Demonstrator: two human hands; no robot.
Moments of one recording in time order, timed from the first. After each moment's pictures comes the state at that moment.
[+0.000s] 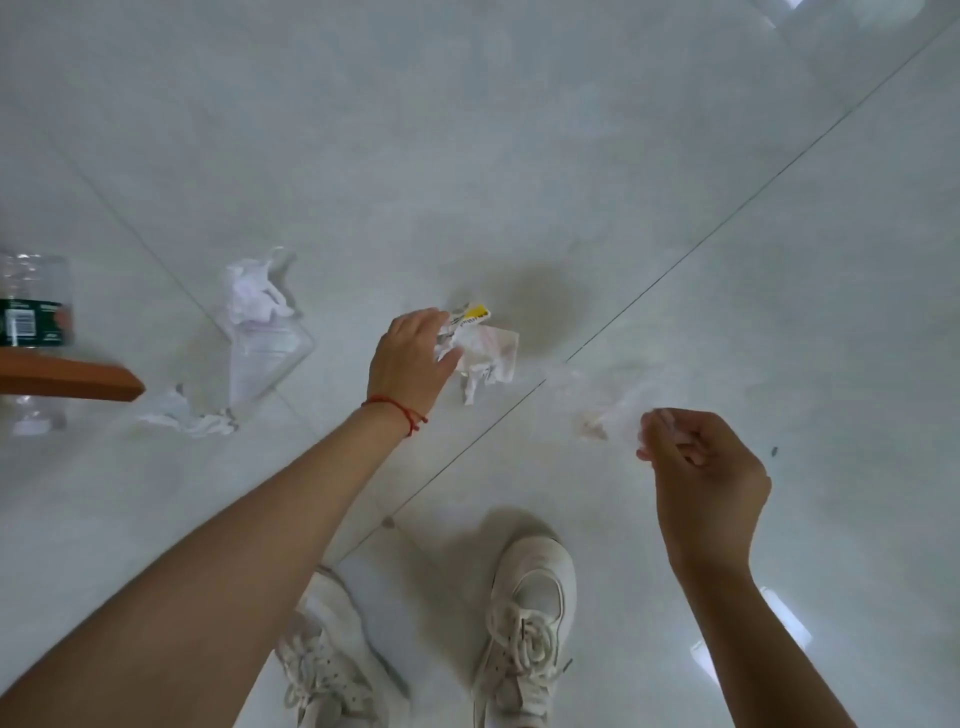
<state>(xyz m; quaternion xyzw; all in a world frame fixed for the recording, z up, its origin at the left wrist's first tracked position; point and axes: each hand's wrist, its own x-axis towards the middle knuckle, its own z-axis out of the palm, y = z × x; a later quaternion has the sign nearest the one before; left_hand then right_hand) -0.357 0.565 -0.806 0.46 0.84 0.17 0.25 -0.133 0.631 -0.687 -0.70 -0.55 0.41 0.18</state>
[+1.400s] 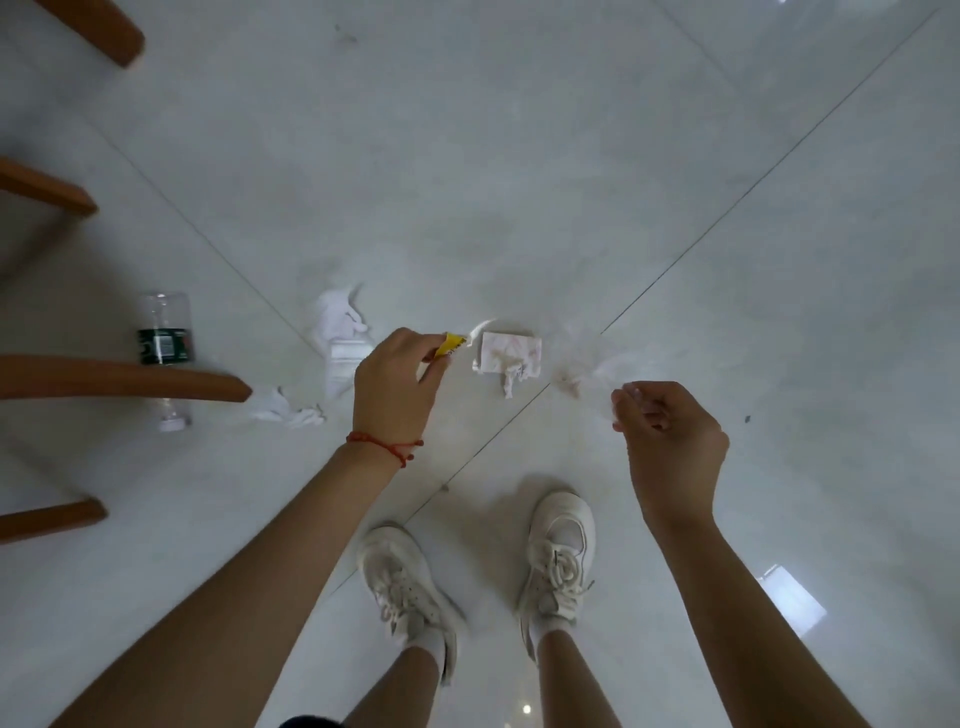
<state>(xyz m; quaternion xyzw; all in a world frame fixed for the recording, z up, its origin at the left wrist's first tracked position) -0.387 0.529 -0.615 0.46 0.82 0.28 0.18 -0.184 0.610 -0.572 -0.69 -0.54 0.44 0.18</state>
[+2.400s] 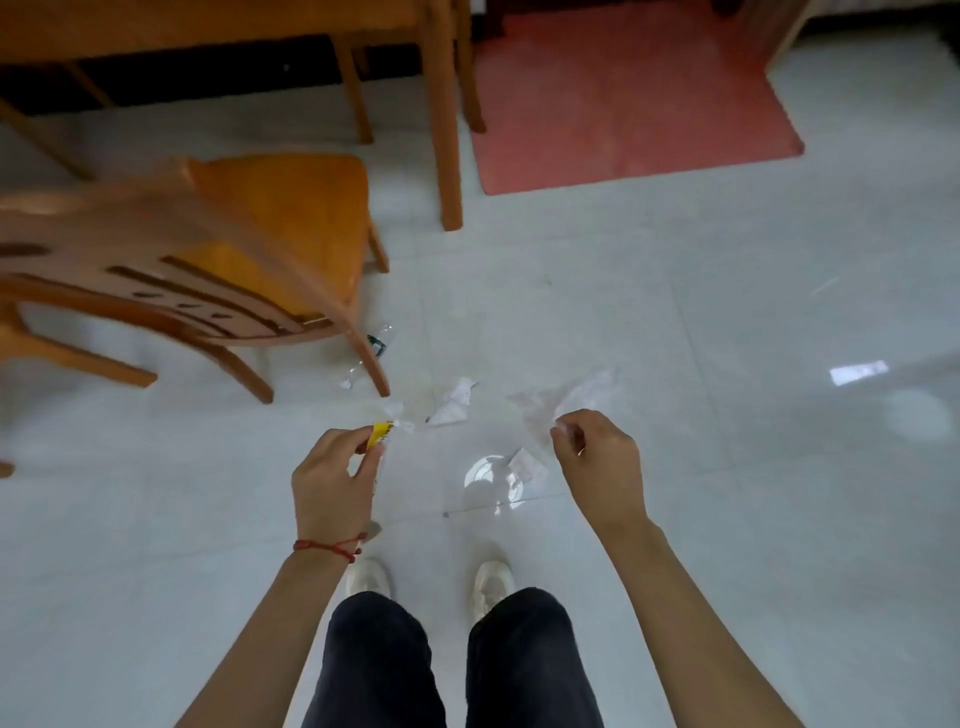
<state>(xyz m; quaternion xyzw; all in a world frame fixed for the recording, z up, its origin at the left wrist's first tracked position) -0.324 0.366 -0.199 0.13 0.93 0.34 -0.08 -0.249 0.603 -0.195 -0.26 -0.89 0.37 0.05</state>
